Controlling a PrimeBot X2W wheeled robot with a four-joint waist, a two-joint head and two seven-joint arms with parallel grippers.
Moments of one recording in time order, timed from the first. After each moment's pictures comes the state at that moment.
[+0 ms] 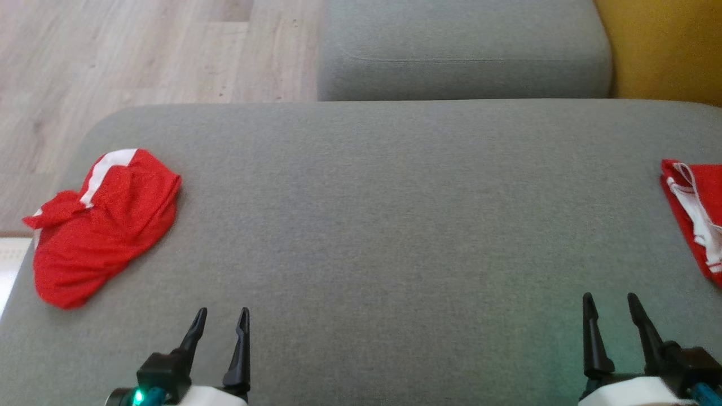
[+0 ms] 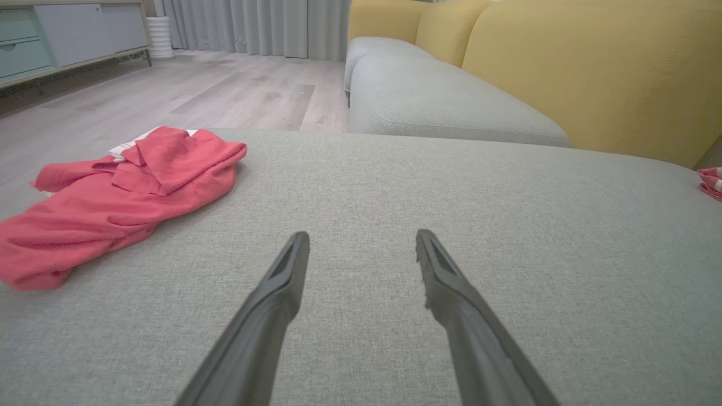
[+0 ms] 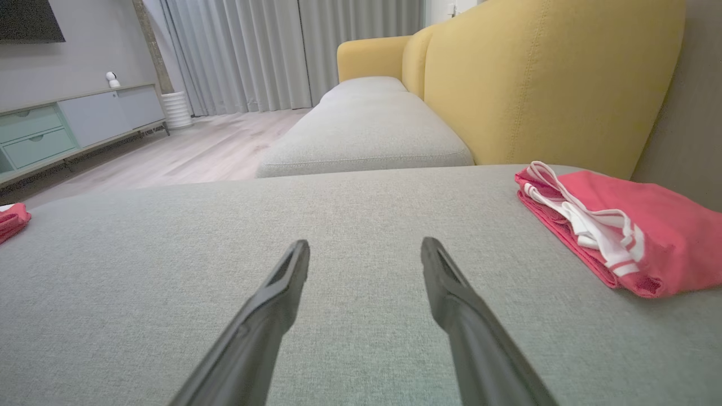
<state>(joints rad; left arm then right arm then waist) 0.16 0.05 -0.17 0.20 -0.14 0.00 -0.25 0.16 -0.04 -0.09 0.24 0.09 0.13 -0.25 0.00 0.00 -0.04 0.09</state>
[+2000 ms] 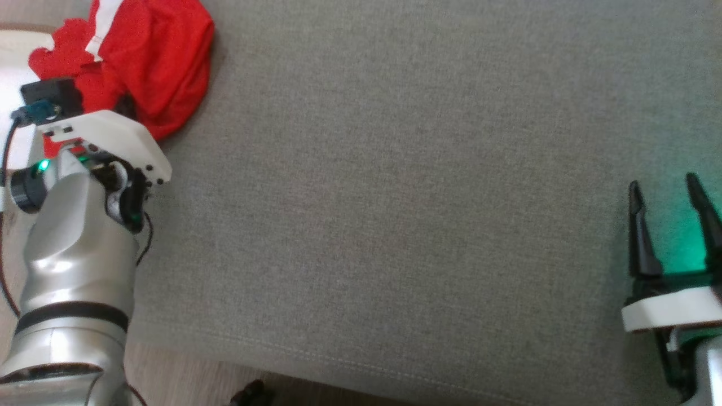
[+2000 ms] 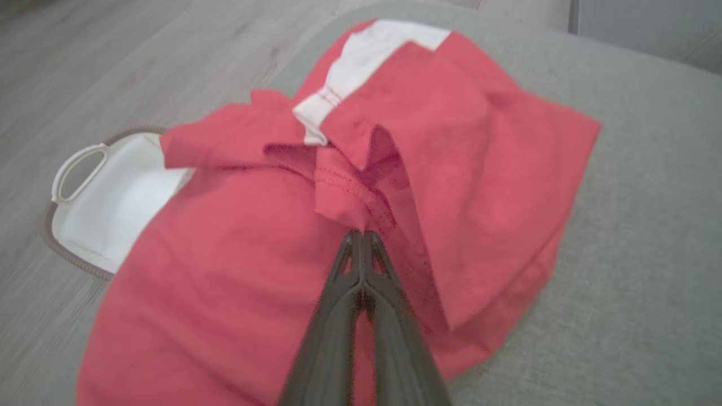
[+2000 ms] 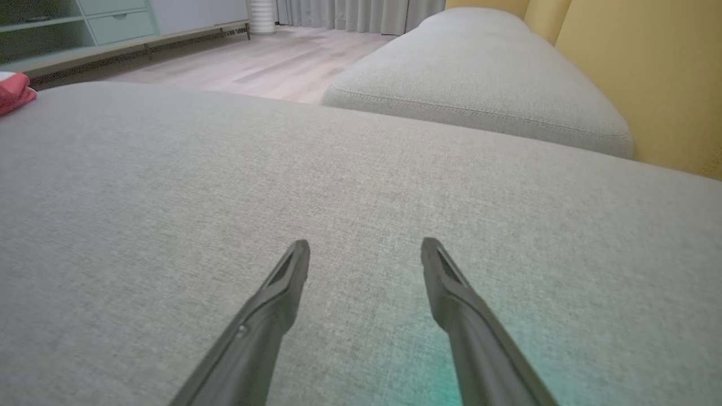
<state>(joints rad) -0.85 0.14 0.01 1.05 -0.23 -0.03 -0.03 -0.01 -0.18 -0.11 -0.01 0.00 0.13 -0.15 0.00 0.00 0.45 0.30</state>
